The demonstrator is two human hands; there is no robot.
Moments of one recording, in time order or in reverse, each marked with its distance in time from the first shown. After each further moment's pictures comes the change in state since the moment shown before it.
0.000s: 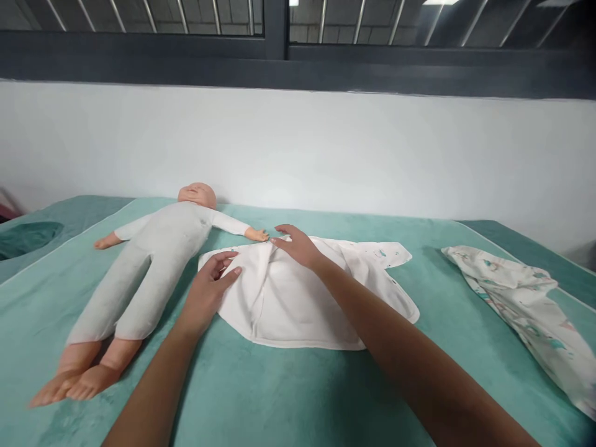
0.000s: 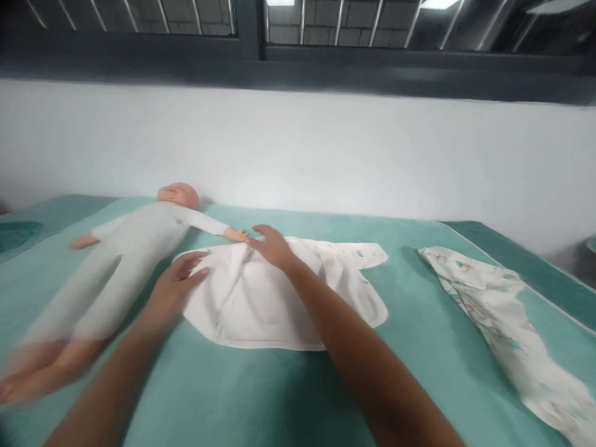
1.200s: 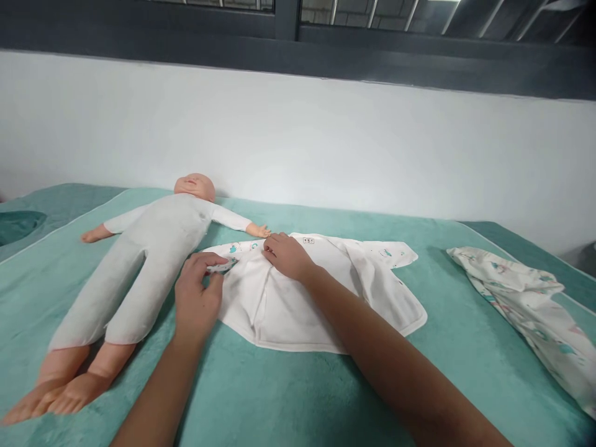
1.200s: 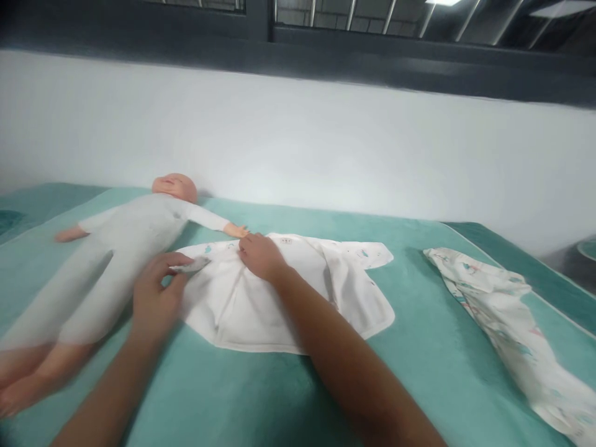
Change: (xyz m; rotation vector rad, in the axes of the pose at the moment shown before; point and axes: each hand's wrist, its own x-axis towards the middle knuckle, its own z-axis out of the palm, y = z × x) left_hand -0.003 -0.008 -0.009 0.395 0.307 0.386; right_hand -0.001 -0.001 0.038 -0.566 -0.129 -0.338
